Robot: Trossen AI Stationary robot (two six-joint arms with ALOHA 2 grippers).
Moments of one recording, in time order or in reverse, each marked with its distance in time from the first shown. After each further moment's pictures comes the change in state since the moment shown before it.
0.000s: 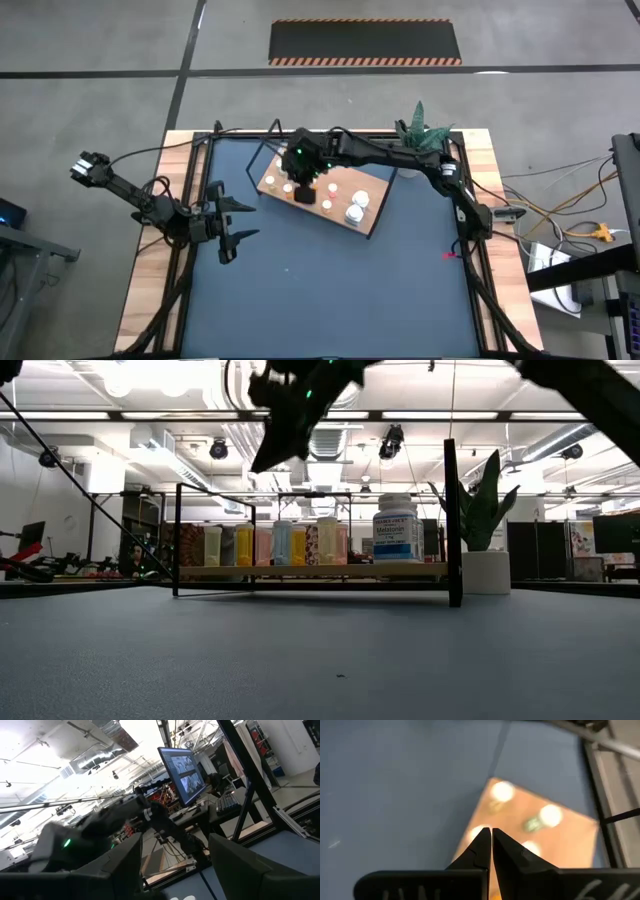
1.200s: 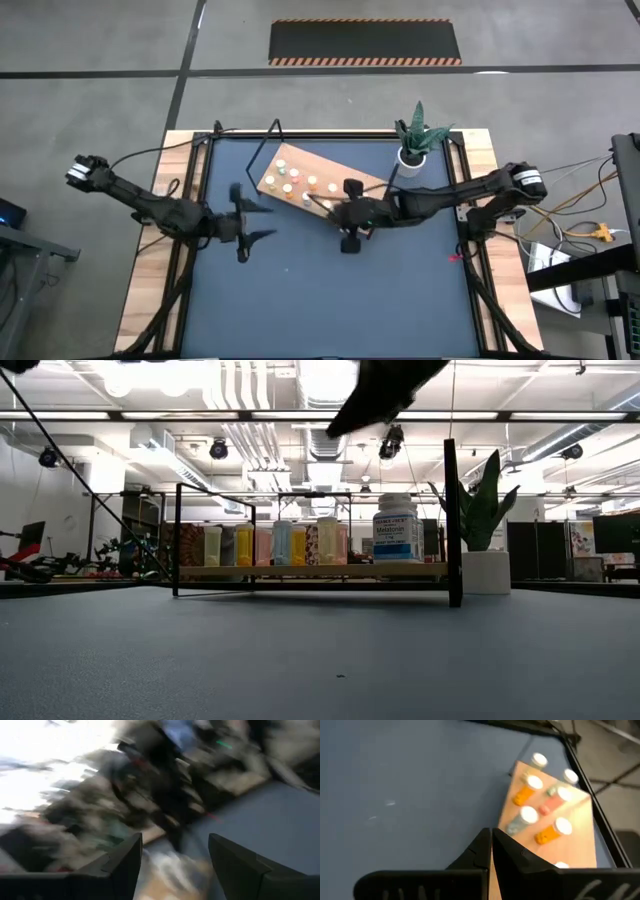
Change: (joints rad) left arm 0.090 0.148 0.081 -0.183 0.001 -0.108; right arm 0.357 -0.602 -0.959 0.516 0.393 0.154
